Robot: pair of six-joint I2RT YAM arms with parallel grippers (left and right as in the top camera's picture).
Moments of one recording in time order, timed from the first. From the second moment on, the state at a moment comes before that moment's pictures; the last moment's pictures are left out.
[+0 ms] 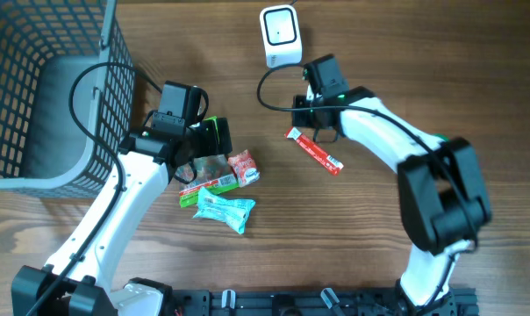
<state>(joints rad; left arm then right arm) -0.28 1.42 1.04 -0.71 -0.01 -0.40 0.41 1.99 1.30 -0.41 -0.09 0.44</state>
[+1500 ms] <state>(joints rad) -0.28 1.42 1.04 -0.71 -0.01 -0.40 0.44 1.69 0.89 -0.71 -0.06 0.98</state>
